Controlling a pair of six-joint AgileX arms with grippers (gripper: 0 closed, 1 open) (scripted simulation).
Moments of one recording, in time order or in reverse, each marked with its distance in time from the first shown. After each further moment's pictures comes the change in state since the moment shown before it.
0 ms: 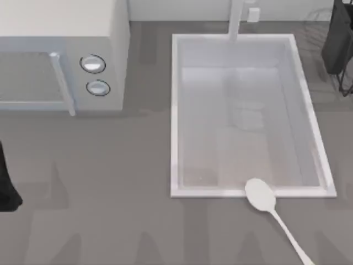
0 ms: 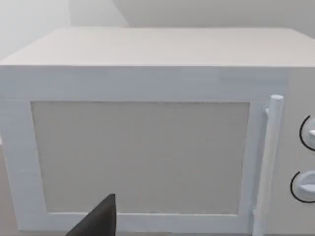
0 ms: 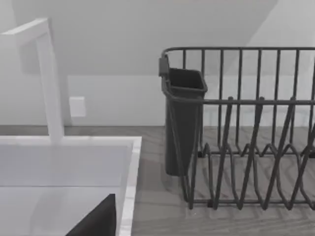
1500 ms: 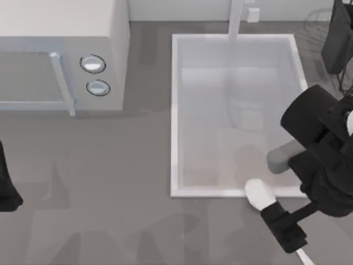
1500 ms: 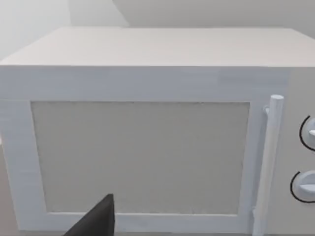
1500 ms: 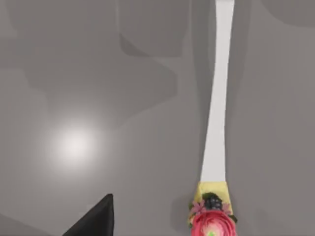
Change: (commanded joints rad) left arm 0.000 0.000 0.000 0.000 0.000 0.000; right arm 0.647 1.454 0.943 -1.006 0.029 0.167
